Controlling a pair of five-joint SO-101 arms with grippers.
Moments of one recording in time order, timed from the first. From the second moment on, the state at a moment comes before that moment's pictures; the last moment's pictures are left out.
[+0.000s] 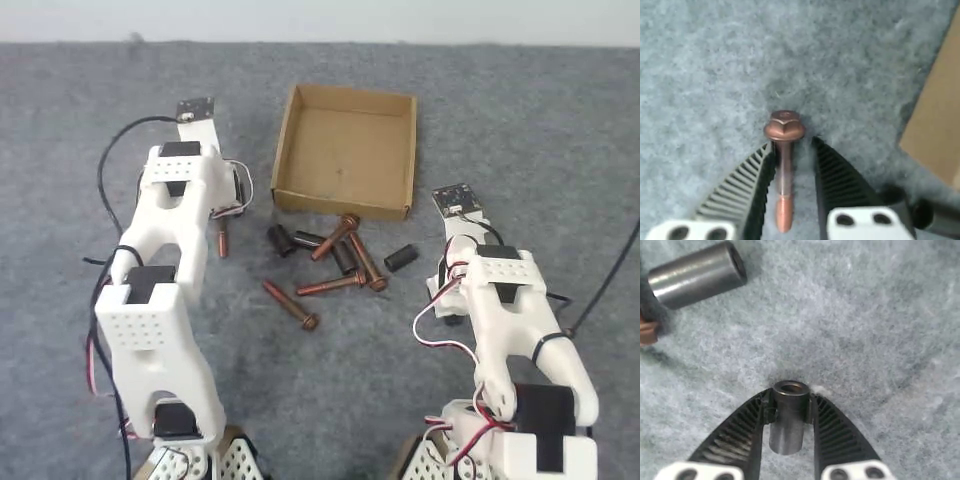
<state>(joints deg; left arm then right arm) -8.4 31.1 -2.2 66.7 12.9 -1.1 -11.4 52.2 49.4 16.2</state>
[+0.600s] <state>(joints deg) -8.7 36.8 -9.5 71.6 17.2 -1.1 -11.4 52.2 49.4 16.2</state>
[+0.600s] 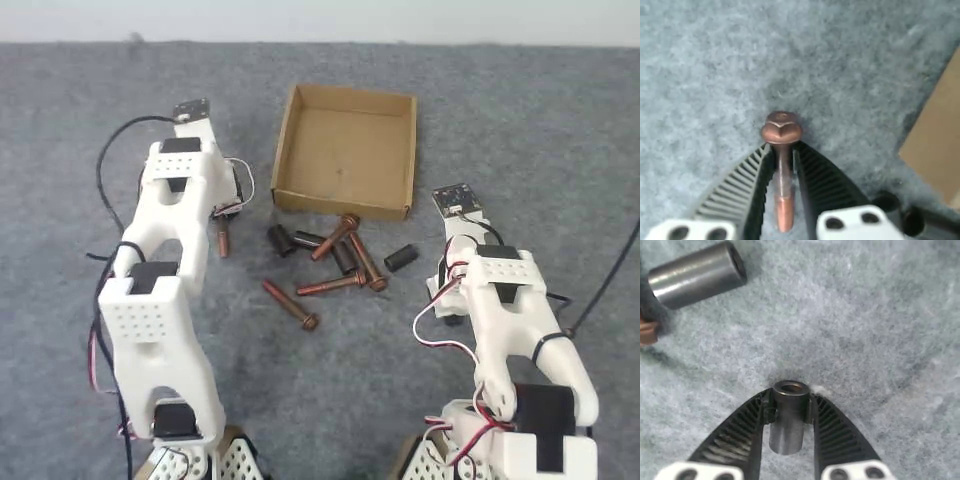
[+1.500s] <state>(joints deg) -8.6 32.8 -3.2 66.9 8.9 3.4 -18.5 42.2 60.0 9.4</state>
